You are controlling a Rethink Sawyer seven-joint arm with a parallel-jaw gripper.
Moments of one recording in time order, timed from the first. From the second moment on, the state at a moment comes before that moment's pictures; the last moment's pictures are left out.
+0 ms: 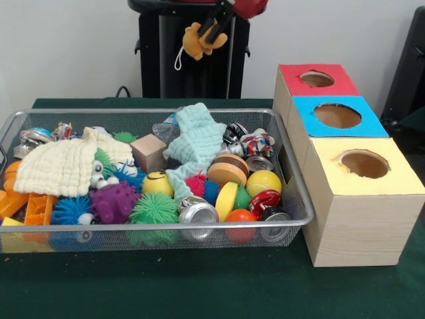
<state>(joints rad) 0.40 -0.66 -0.67 1.76 -0.09 0.60 2.23</state>
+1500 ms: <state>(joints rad) 0.59 -0.52 -0.71 1.61 0.10 0.62 2.25</state>
